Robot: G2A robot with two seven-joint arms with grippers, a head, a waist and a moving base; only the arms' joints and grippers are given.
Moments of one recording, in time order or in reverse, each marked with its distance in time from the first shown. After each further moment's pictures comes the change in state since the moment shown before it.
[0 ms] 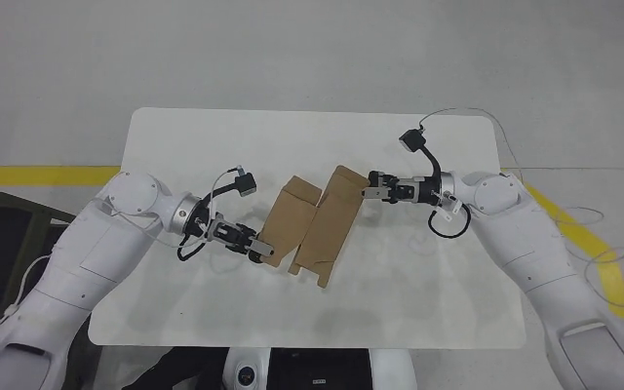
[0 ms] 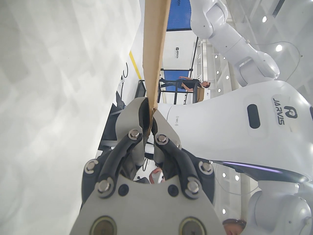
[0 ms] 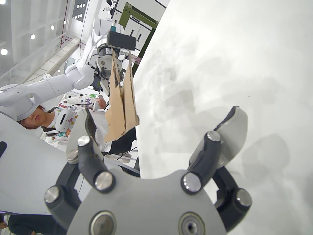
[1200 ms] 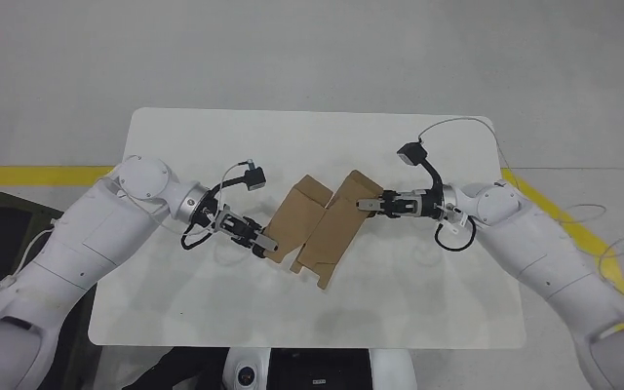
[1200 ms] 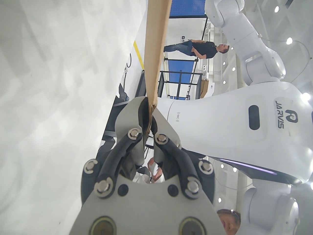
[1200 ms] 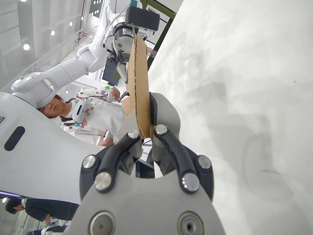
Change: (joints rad) left arm -0.200 0.031 0.252 0.064 -0.096 -0.042 0.041; right arm 0.080 0.131 -0.309 -0.060 0.272 -0.075 -0.075
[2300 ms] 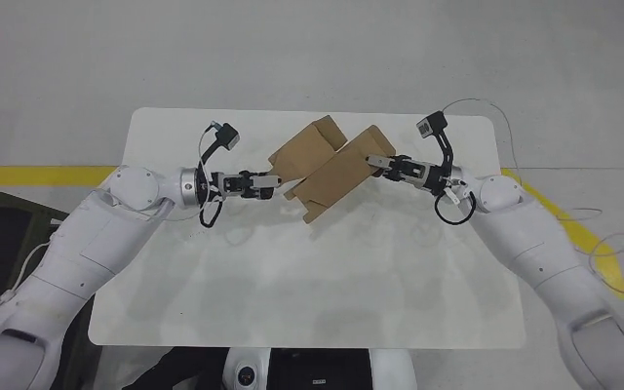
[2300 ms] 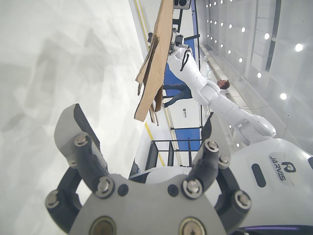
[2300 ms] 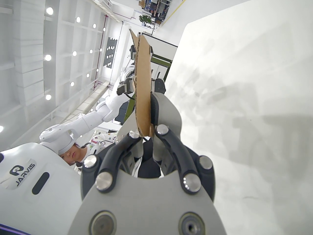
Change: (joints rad) left arm 0.115 -0.012 -0.136 -0.005 0.099 -0.094 0.520; right arm 0.012 -0.084 0.093 0.139 0.089 0.098 -0.101
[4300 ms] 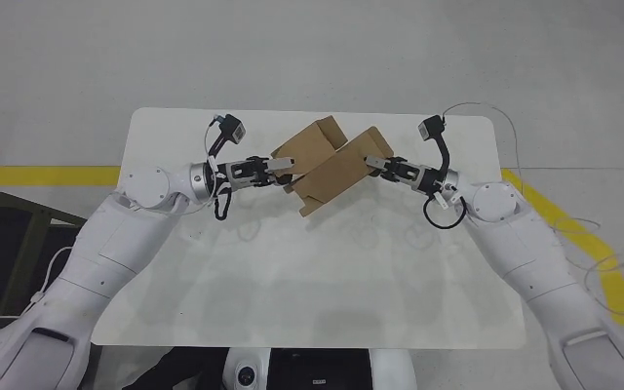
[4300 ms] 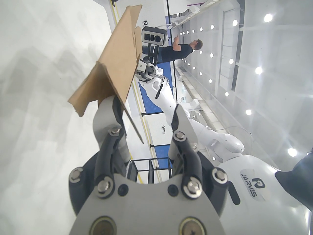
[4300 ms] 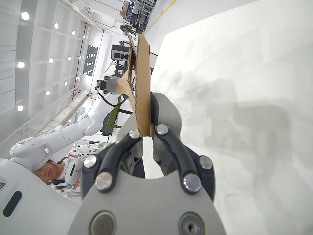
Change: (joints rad) left arm 0.057 -0.115 -0.113 0.050 -0.058 0.061 0.001; right arm -0.145 -0.032 0.225 -0.118 -0.319 0.118 -0.129
